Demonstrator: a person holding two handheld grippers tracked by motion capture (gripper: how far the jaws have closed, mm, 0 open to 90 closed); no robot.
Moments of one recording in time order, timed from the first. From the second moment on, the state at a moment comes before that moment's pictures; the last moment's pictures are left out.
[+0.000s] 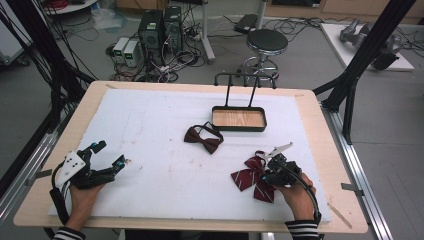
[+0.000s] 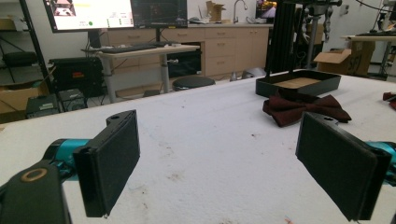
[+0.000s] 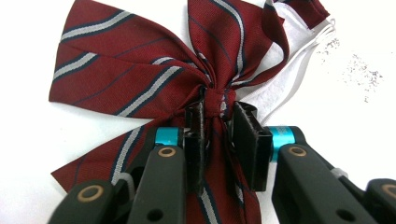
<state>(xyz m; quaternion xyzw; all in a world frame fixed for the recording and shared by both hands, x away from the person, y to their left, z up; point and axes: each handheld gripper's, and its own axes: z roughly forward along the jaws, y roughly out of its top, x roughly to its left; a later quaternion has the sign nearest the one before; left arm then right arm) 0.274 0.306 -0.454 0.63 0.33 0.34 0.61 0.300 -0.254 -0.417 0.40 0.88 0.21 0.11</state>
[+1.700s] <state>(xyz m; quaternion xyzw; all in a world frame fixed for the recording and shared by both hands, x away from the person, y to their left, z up) 0.274 0.306 -0.454 0.63 0.33 0.34 0.61 0.288 -0.262 -0.392 0.41 0.80 0.39 0.20</state>
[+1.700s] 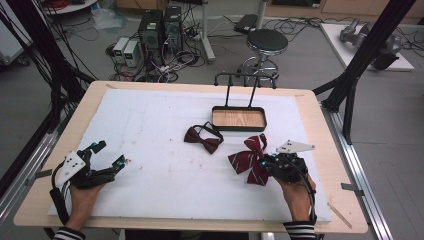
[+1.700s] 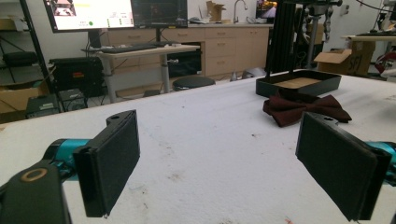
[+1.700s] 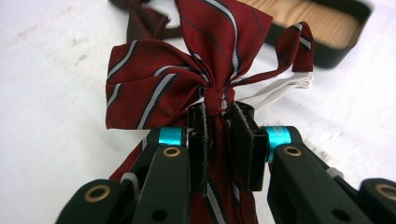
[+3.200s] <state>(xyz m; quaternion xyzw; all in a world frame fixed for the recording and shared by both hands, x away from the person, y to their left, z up) 0.274 0.306 -0.454 0.63 0.33 0.34 0.62 0.314 -0.230 -0.344 0.40 0.68 0.50 0.36</state>
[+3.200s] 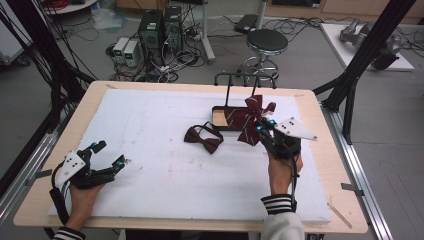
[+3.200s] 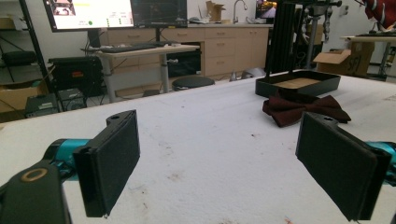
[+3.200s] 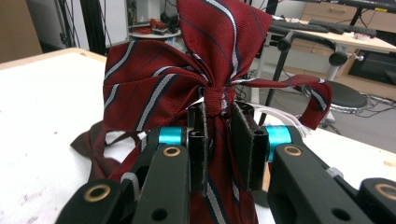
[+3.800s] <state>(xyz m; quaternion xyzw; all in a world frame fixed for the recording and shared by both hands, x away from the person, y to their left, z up) 0.274 0.307 -0.454 0.63 0.33 0.34 0.62 0.337 -0.218 -0.330 0.39 0.67 0.52 0.36</state>
